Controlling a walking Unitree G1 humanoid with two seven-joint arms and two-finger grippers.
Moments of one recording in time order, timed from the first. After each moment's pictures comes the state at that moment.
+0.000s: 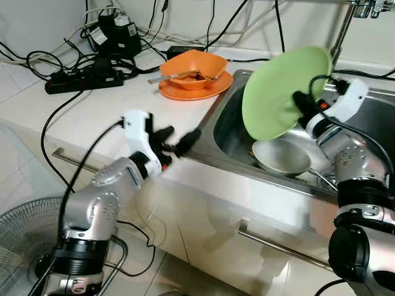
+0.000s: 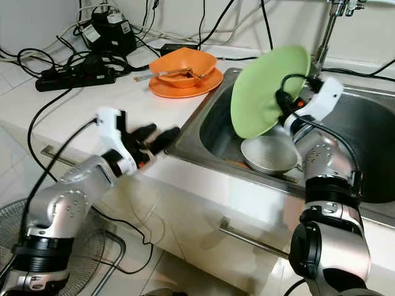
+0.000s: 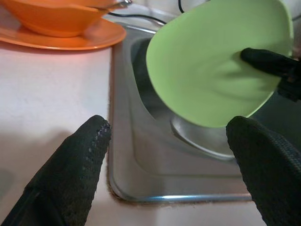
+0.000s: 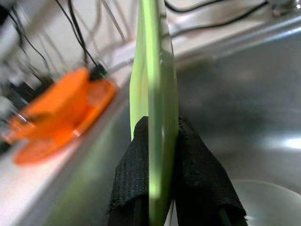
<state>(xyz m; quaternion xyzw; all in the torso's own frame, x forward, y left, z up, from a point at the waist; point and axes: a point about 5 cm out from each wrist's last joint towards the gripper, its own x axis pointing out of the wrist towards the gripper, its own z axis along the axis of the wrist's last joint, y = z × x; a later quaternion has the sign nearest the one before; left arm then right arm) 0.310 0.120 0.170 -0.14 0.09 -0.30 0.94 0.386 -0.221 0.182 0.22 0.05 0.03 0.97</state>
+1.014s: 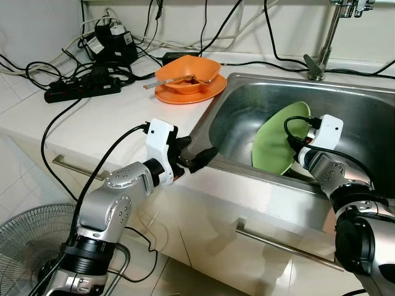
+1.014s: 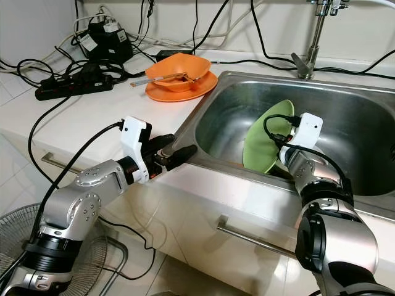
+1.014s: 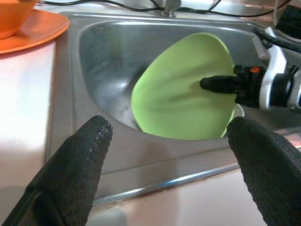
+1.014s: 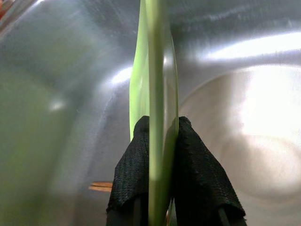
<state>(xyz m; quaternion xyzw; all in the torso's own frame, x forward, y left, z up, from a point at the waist) 0.306 0.104 0.162 -0.08 0.09 -0.38 0.92 0.375 -0.236 0.118 0.20 0.21 -0.06 0.96</state>
